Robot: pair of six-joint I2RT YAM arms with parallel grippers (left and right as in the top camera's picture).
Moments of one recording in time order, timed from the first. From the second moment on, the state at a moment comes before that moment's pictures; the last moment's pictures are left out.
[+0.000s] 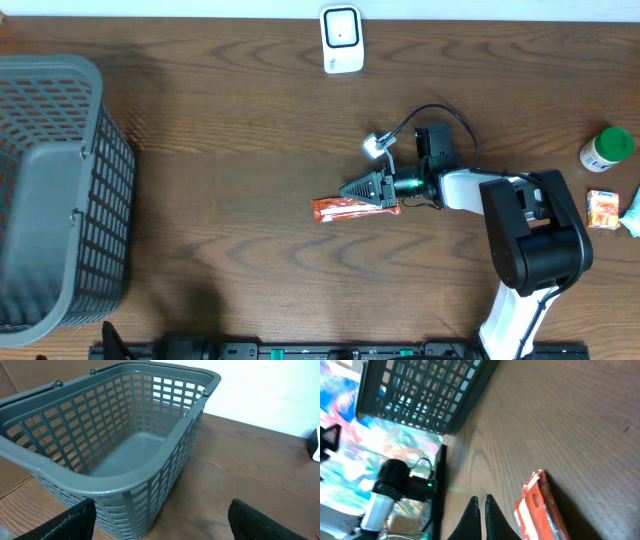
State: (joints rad) left arm -0.06 0.01 1.11 -1.39 -0.49 -0.17; right arm 0.24 2.00 0.88 0.16 -1.36 0.09
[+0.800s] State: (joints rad) left arm -0.06 0.01 1.11 -1.39 -0.49 -0.17; right arm 0.24 1.95 0.90 -0.18 -0.82 0.30
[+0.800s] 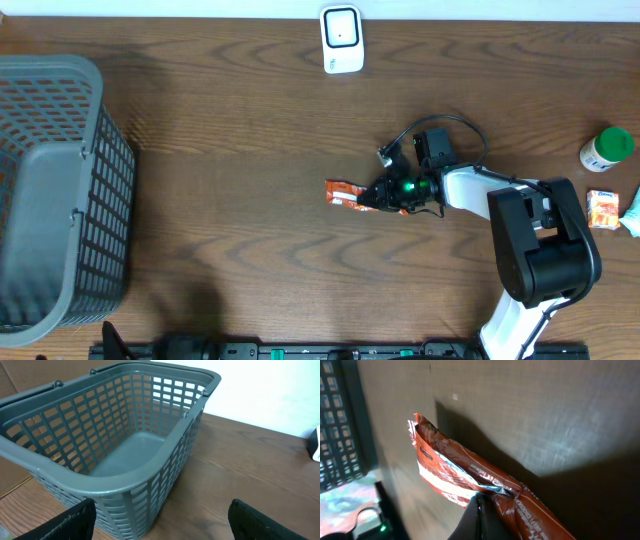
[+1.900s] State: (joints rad) left arm -0.06 0.01 1.11 -1.41 -0.48 -0.17; right arm 0.32 1.72 0.85 -0.06 -0.65 0.27
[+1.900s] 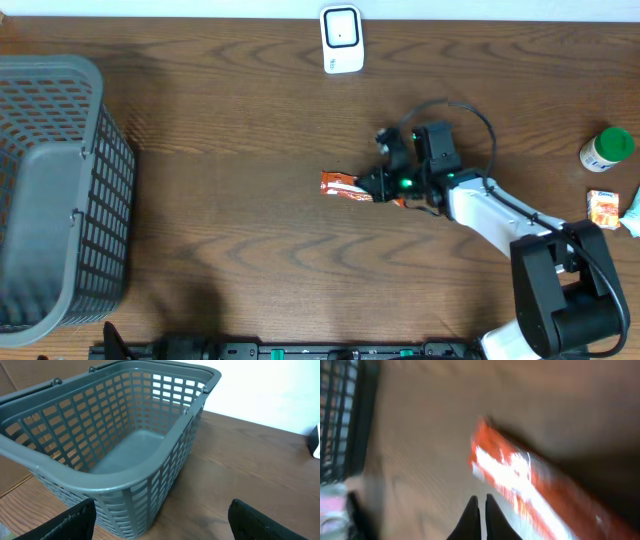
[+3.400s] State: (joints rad) left arm -0.06 0.01 1.11 -1.41 -0.48 -0.17; right arm 0.46 1.42 1.04 -0.89 -0.37 0.19
